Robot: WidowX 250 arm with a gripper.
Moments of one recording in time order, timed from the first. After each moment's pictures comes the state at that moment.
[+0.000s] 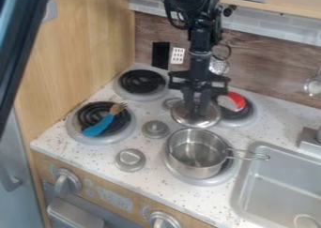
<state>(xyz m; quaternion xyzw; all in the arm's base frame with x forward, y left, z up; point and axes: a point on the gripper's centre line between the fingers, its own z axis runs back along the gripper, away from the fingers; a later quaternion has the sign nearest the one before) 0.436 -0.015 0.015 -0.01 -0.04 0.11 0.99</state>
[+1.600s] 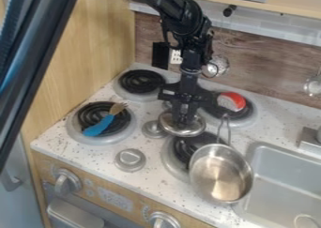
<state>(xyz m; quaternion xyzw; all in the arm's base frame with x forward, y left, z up) 0.445 0.011 -0.021 0.03 -0.04 0.14 0.99</state>
